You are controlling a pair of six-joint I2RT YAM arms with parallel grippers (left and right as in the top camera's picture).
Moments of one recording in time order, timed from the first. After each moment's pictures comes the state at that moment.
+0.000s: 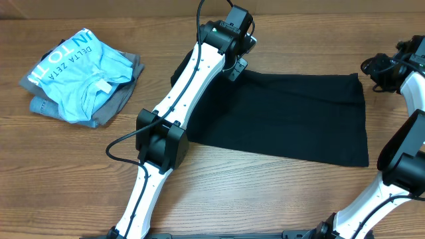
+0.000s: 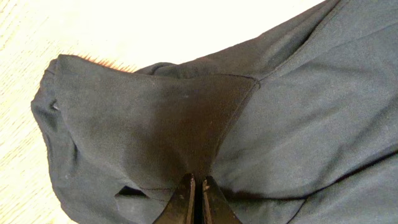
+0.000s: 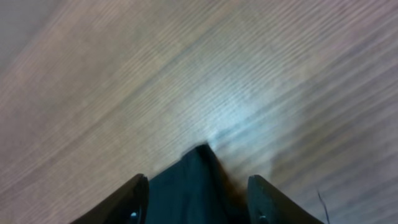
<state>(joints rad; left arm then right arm) -0.52 2.47 2.51 -1.27 -0.04 0.16 -0.46 2.09 1.60 -0.47 -0.23 0.28</state>
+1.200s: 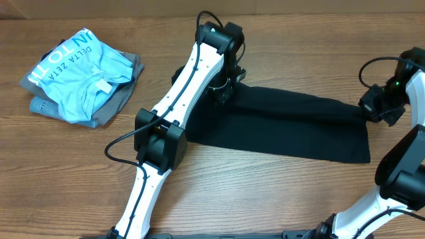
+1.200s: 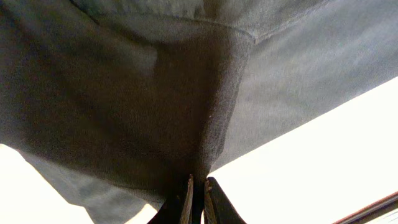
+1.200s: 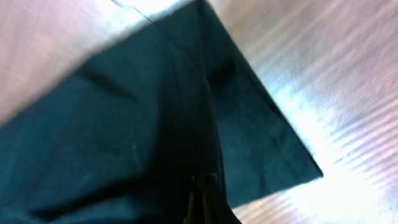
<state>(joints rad) -0.51 2.46 2.45 -1.68 0.11 0.17 -0.44 1.96 1.57 -1.24 -0.06 0.36</state>
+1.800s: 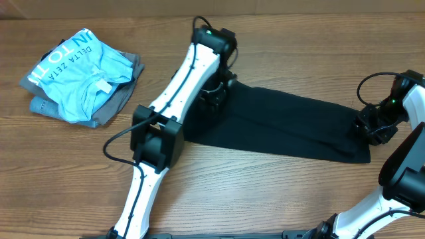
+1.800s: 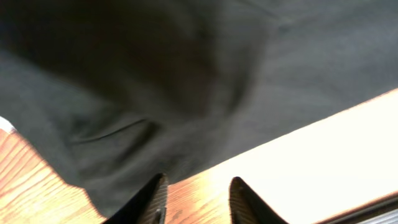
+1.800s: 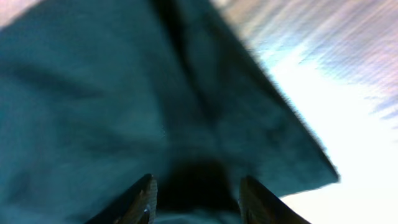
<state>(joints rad) -0.47 2.44 2.38 -1.68 0.08 0.13 -0.50 1.96 1.41 -1.16 -0.13 0.34</state>
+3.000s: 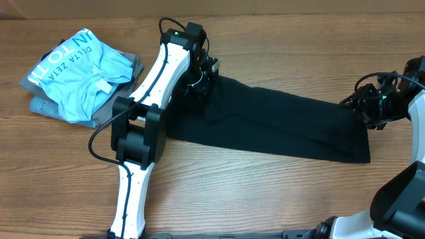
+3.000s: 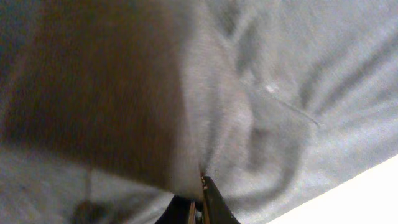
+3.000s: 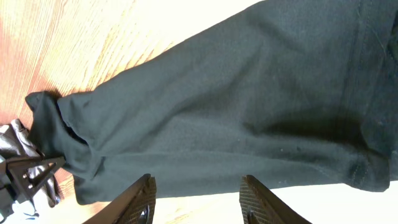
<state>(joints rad) -0.33 2.40 2.13 -1.31 0.30 0.10 -0.44 1.70 1.41 -1.16 -0.47 0.25</state>
